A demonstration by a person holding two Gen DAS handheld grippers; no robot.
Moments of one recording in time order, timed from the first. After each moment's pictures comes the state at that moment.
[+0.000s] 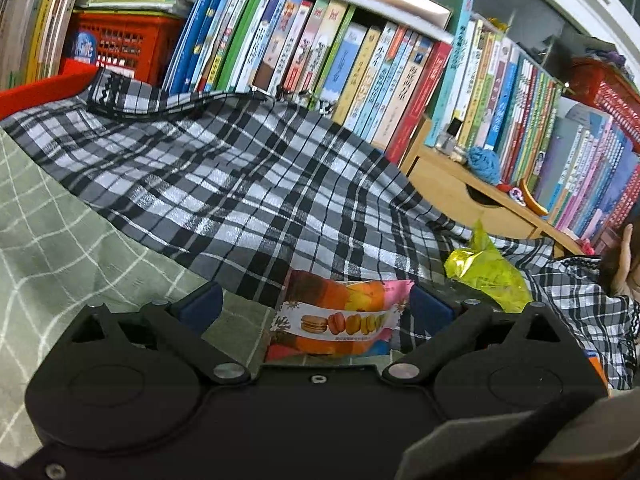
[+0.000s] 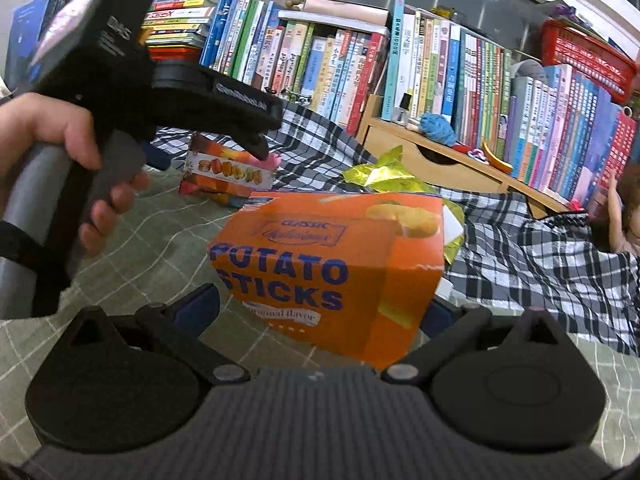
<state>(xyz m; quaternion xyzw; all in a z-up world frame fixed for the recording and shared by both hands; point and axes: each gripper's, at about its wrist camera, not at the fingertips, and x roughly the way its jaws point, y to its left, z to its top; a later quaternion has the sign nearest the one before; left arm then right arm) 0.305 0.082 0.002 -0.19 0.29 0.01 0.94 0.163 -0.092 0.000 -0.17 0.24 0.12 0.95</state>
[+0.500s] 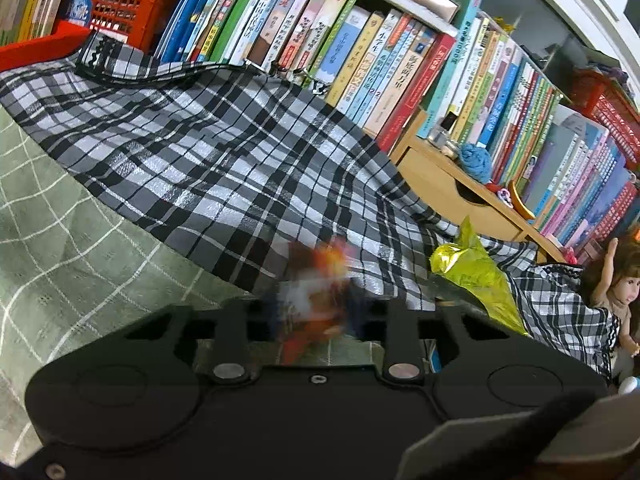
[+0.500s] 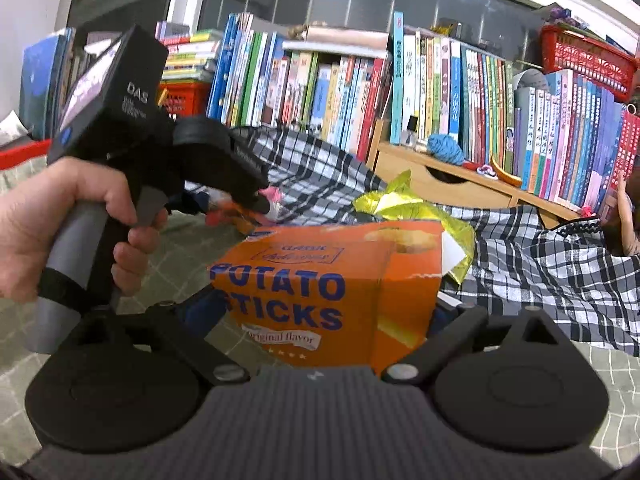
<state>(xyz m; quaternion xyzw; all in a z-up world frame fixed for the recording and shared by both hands) 0.306 0.082 -0.002 -0.23 0.31 -0.02 0.92 0.151 -0.099 0.013 -0.13 0.21 0.15 0.96</state>
